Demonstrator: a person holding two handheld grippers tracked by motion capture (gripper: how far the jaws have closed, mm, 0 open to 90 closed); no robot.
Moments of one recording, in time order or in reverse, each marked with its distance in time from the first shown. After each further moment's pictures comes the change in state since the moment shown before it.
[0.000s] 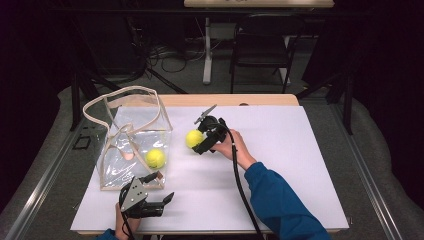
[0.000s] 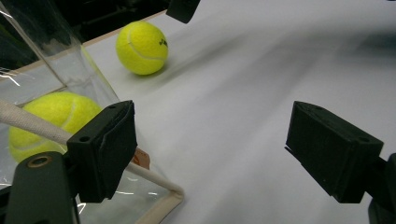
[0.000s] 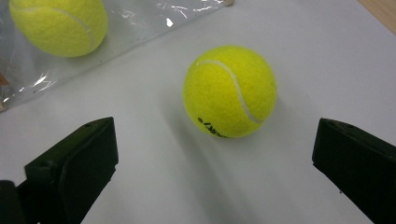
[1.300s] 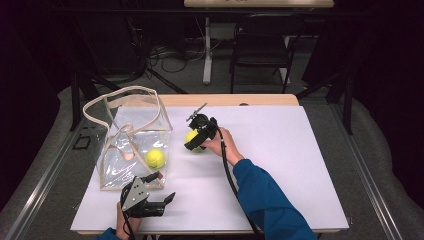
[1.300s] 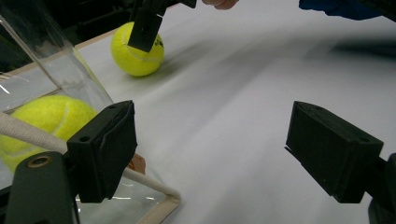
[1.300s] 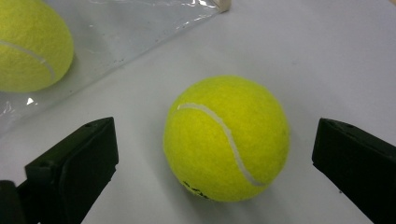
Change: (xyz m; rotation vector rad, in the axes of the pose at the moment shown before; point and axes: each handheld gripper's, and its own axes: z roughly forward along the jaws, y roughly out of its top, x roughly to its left) left arm -0.001 0.001 0.002 0.004 -0.015 0.009; right arm -0.009 0.017 0.043 0.019 0.011 0.046
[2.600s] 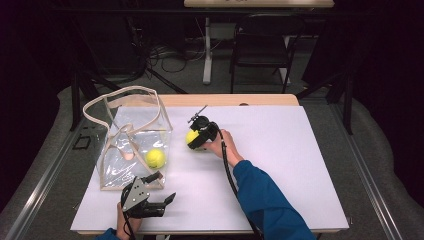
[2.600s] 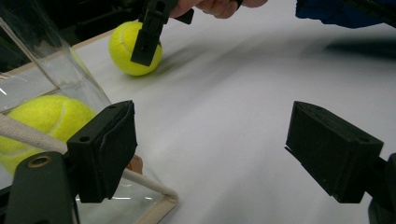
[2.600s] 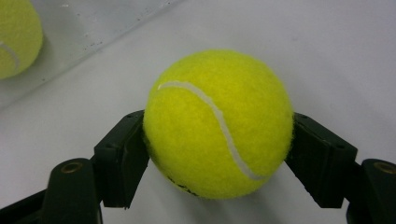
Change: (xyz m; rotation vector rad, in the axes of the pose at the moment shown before) left arm -0.002 0.000 0.000 0.001 -0.001 -0.001; right arm -0.005 -0.007 0.013 0.045 -0.012 0.035
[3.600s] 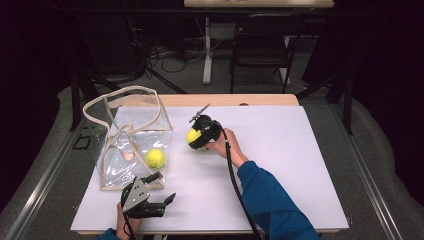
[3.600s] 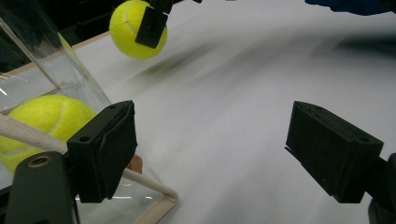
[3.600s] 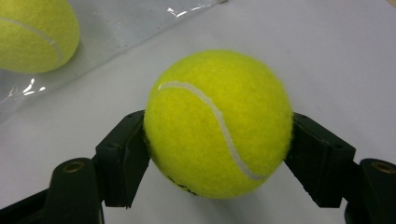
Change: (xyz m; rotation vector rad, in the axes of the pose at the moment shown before) left arm -0.001 0.000 0.000 0.000 0.002 0.002; right arm 0.008 -0.002 -0.026 -0.036 -0.002 -0.042
